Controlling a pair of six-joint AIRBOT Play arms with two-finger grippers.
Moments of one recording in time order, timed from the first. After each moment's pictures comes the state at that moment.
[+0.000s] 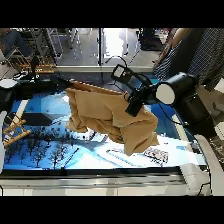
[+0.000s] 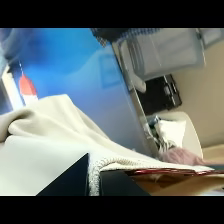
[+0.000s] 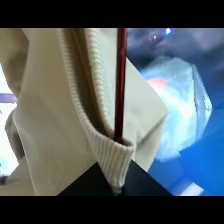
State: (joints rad) left arm 0.16 -1.68 1.72 0.34 -1.21 -1.13; right arm 0.50 -1.34 1.74 -1.68 1.35 1.02
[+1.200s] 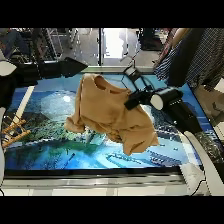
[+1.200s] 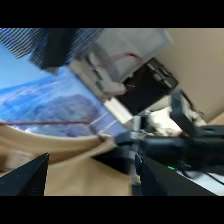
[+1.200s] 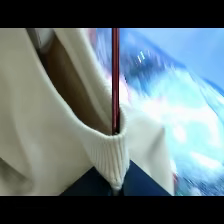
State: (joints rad) left arm -0.08 -1.54 1.89 0.30 -1.16 -1.01; right arm 0.37 -1.36 1.53 -1.55 0.86 1.37
